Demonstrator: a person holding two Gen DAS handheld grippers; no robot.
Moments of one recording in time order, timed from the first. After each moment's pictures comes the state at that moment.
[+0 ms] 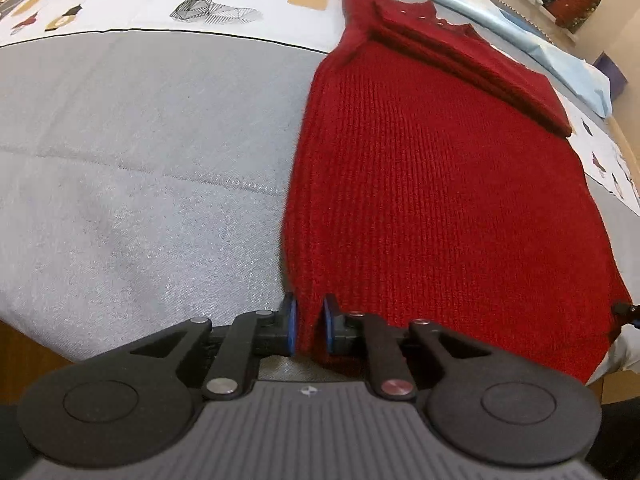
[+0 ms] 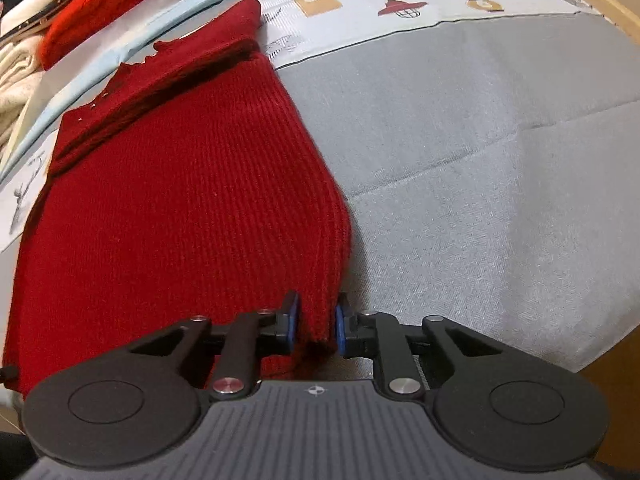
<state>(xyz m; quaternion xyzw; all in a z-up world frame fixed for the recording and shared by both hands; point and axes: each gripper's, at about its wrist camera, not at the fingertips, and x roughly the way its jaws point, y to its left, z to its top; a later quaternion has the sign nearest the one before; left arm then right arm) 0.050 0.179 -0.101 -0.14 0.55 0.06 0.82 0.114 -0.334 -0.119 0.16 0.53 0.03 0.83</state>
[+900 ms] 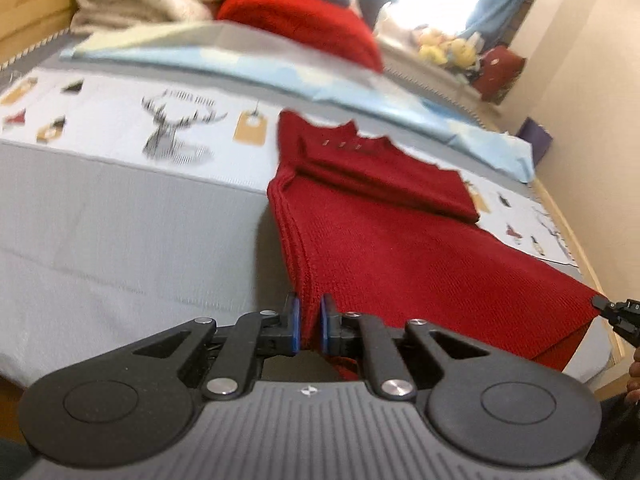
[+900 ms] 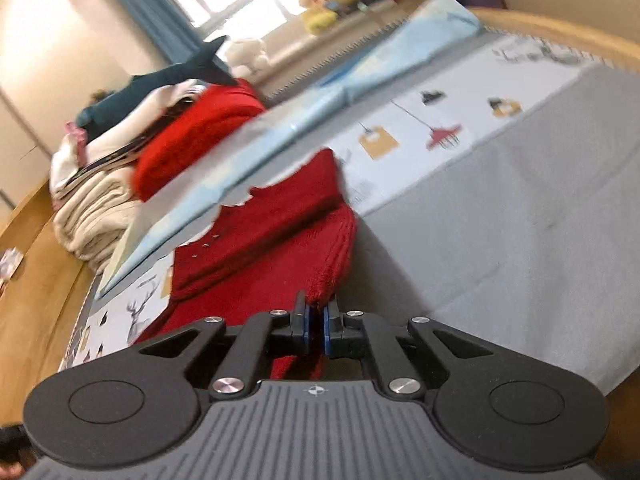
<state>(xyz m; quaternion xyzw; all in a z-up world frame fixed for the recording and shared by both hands) 0.008 0.178 0.023 -0.15 0.40 -0.01 0.90 0.068 -0.378 -0.008 0.28 0.35 0.11 0.89</state>
